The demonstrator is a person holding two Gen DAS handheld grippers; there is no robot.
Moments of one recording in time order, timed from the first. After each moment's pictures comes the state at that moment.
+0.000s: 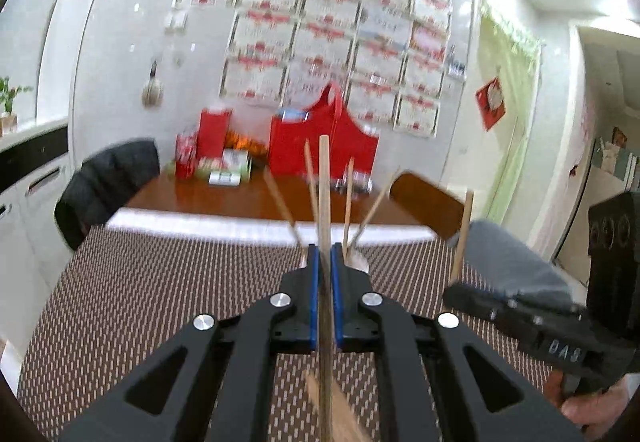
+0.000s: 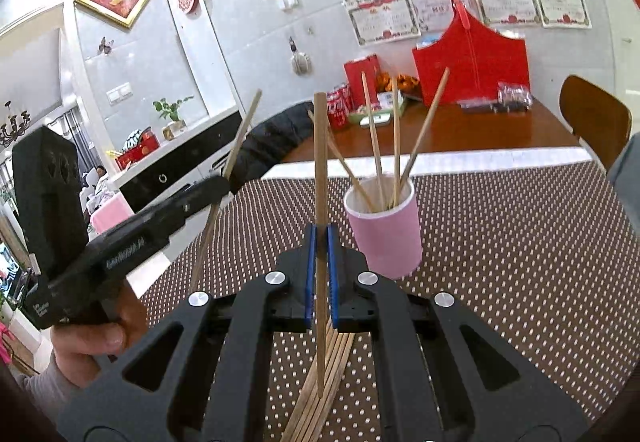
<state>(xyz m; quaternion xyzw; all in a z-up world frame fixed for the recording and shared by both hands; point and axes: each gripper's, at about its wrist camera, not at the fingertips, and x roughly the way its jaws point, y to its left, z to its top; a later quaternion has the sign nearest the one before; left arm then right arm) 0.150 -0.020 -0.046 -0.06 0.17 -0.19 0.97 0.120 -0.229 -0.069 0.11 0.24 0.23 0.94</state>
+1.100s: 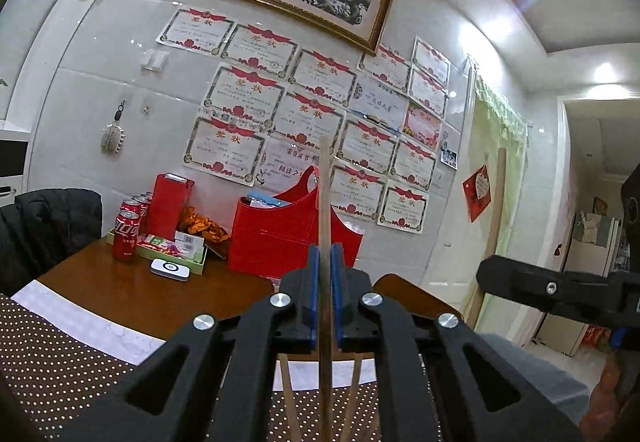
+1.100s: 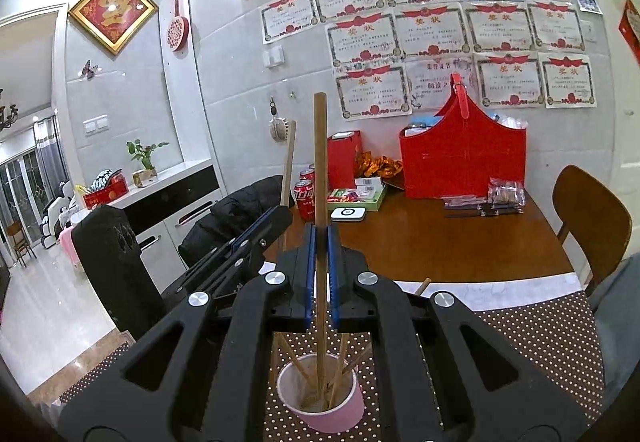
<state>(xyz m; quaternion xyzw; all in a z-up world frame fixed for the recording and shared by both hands) 0.316 -0.071 -0.040 -0.14 0.03 -0.23 0.96 0.249 -0.247 0.010 0.07 0.15 0.19 0.97</state>
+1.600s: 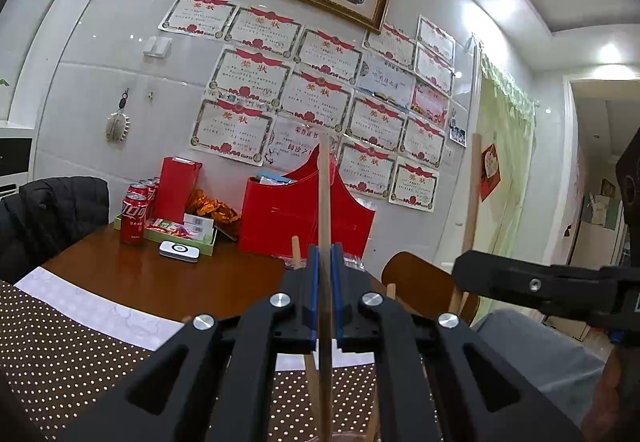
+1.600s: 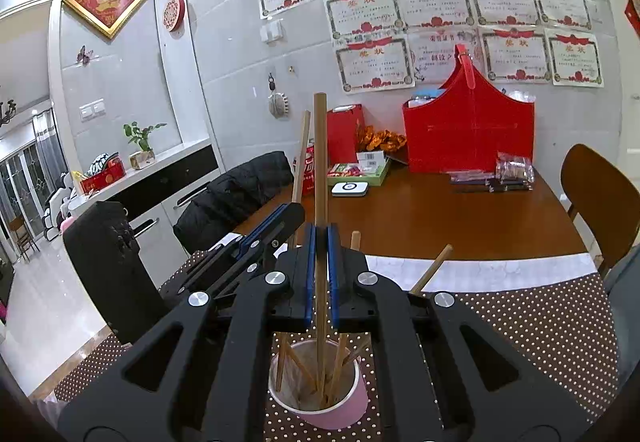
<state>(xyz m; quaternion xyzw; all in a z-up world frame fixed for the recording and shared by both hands) 0.320 -0.074 -0.072 -0.12 0.06 -0.21 0.97 0.267 -0.233 -0.021 0.07 0.19 0.20 0.96</state>
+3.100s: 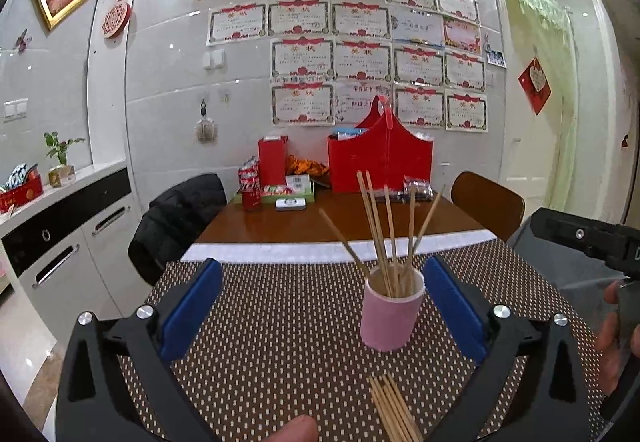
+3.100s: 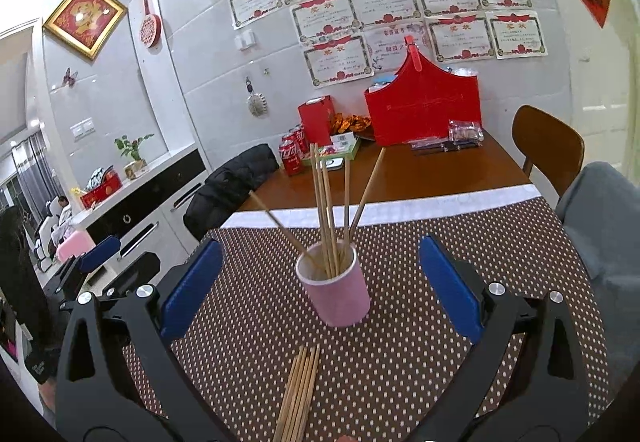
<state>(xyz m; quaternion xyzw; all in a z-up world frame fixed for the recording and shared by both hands) 0.105 -0.024 -0.016 0.02 0.18 -0.07 0.98 0.111 -0.260 -0.010 0.12 0.21 0.14 0.96</state>
